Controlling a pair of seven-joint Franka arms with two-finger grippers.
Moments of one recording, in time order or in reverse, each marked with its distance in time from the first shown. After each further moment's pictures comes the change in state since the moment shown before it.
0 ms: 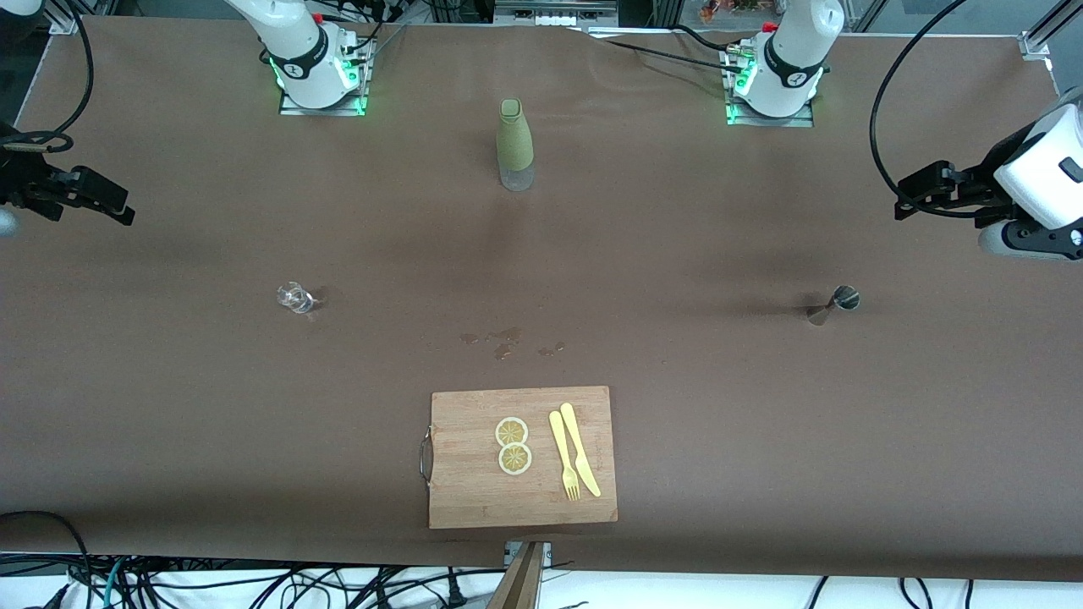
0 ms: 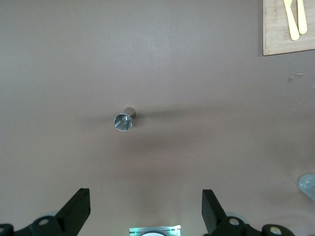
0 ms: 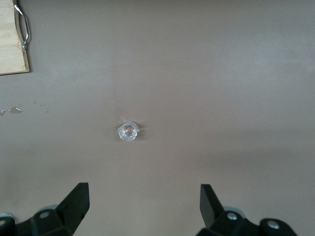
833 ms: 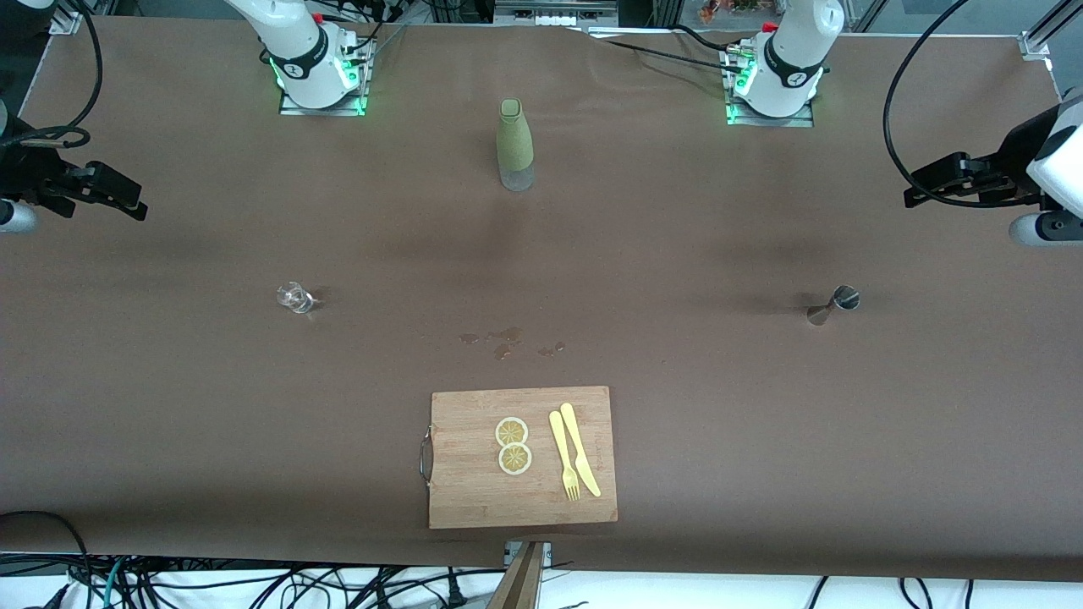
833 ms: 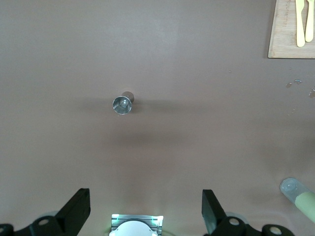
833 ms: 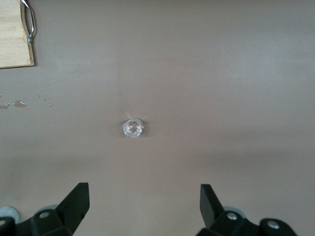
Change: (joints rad) left arm 0.075 -0.060 -0.019 -0.096 -0.050 0.004 -0.074; right arm 0.002 -0.001 0.019 0.000 0.000 -0.010 0.000
